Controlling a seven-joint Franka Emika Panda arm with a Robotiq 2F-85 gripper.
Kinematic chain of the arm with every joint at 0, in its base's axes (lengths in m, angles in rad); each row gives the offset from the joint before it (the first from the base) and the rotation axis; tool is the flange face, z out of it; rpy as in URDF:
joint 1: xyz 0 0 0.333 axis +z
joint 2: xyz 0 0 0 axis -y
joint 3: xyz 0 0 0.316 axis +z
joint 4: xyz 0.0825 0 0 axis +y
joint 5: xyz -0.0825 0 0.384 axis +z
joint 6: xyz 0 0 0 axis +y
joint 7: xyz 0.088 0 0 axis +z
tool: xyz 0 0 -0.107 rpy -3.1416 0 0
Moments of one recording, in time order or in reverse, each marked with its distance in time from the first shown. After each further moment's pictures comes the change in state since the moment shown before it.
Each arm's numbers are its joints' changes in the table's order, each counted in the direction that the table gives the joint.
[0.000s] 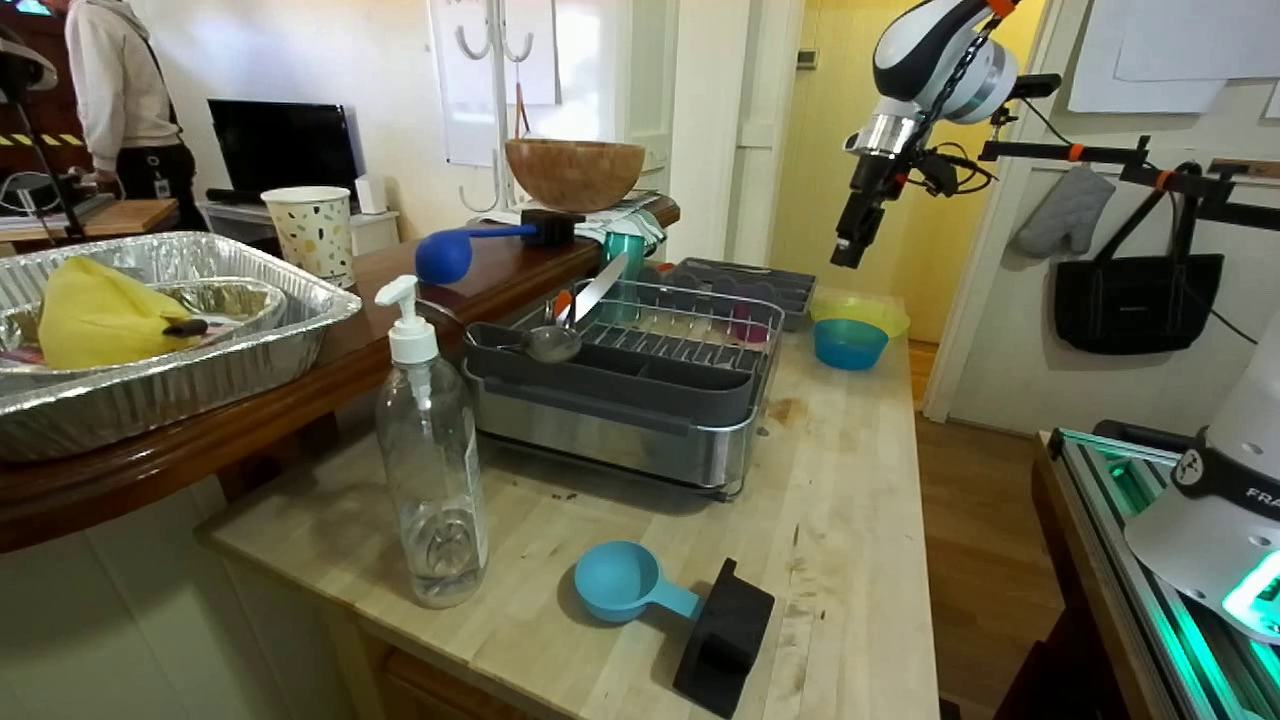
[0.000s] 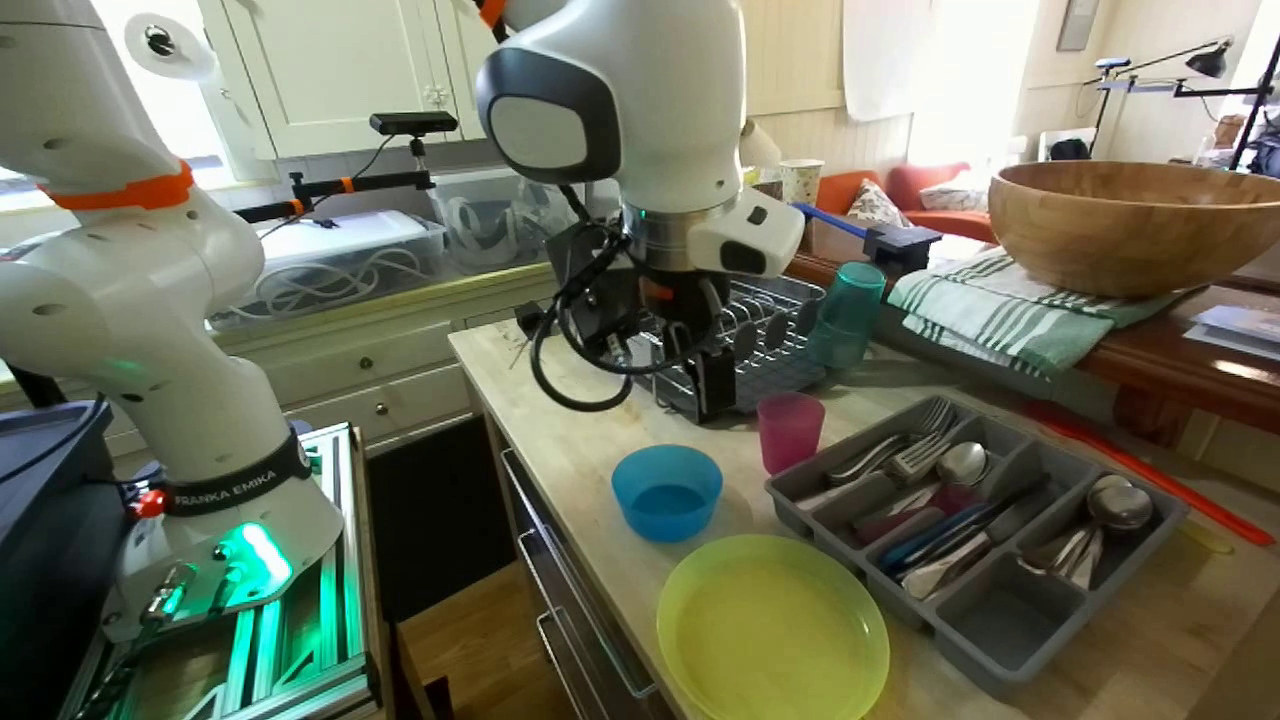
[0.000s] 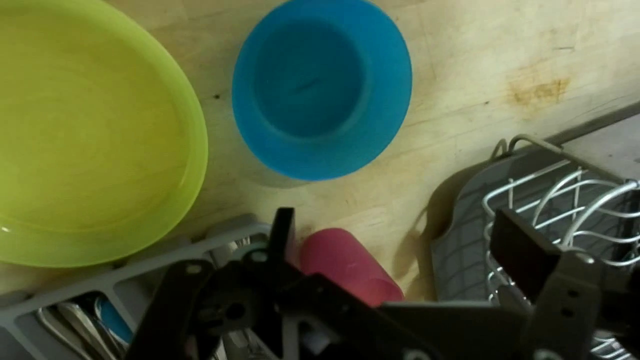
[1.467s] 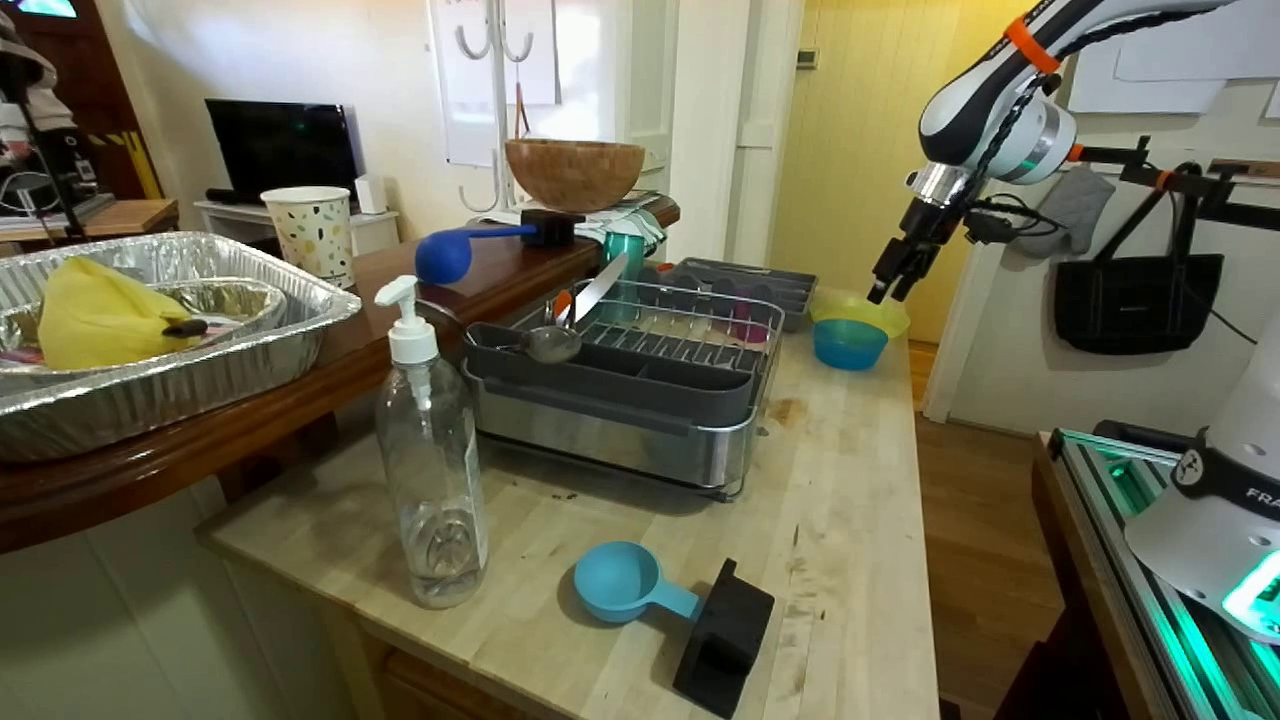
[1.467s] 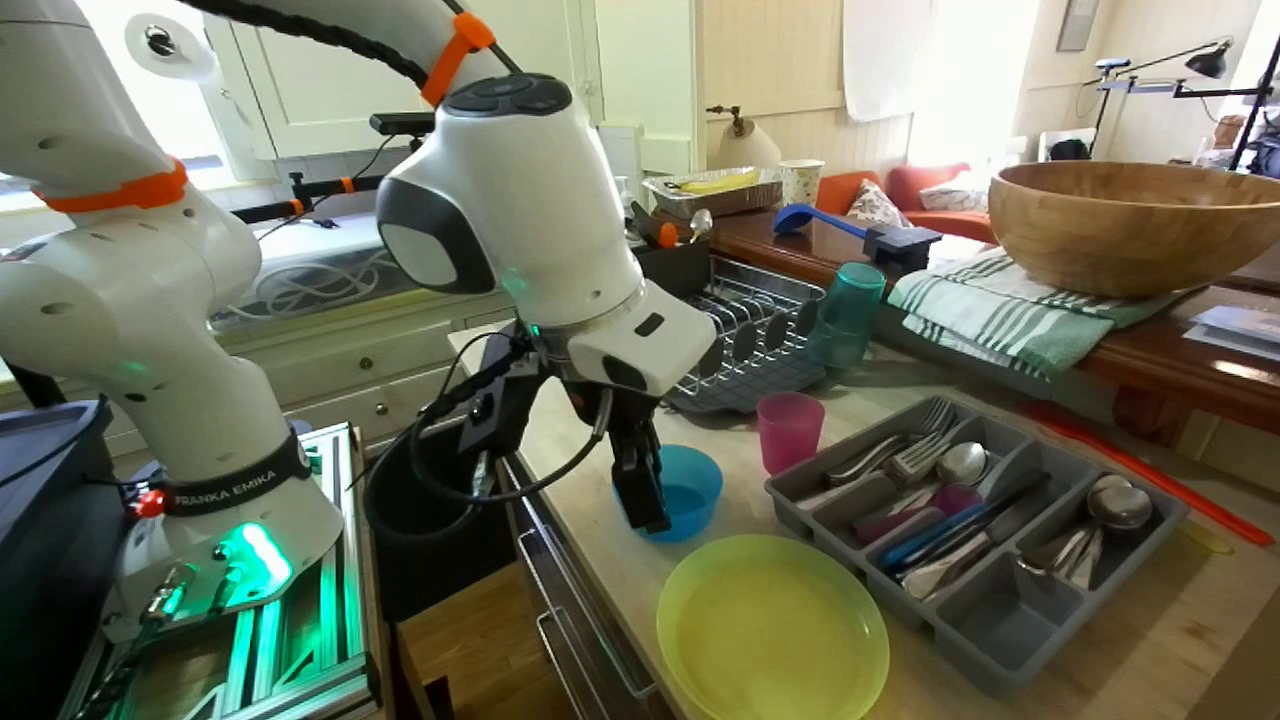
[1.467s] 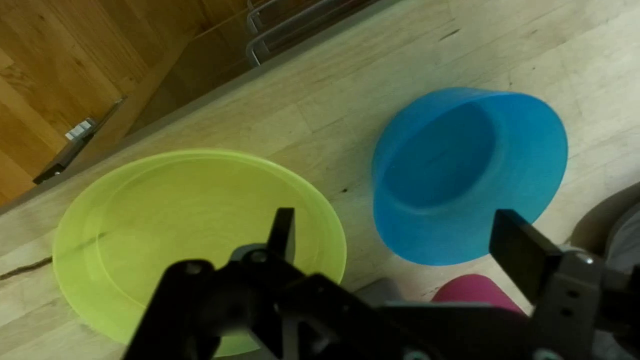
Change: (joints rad) arm 0.037 0.044 -0.143 0.263 0.026 -0.379 -0.037
